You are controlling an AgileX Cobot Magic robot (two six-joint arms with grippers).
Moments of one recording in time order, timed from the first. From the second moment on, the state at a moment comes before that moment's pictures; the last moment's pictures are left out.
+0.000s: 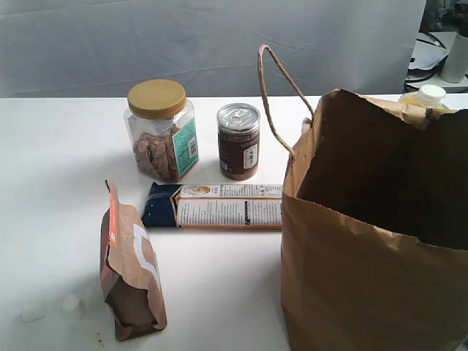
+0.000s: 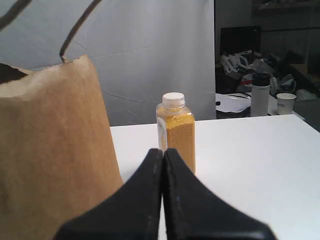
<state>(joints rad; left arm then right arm) 0.04 0.00 0.00 0.06 0.19 -0.04 0.24 0.00 0.00 0.08 0.13 -0.02</state>
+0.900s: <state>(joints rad) 0.04 0.00 0.00 0.06 0.19 -0.04 0.42 0.86 -0.99 0.13 0.33 -0.08</state>
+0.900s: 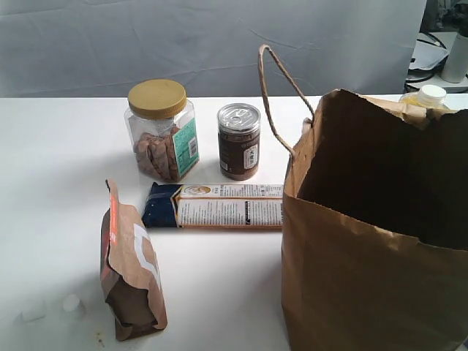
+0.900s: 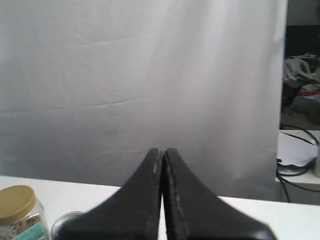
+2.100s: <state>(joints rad) 0.04 0.00 0.00 0.06 0.19 -0.04 0.67 2.29 -2.57 0.24 1.22 0.11</state>
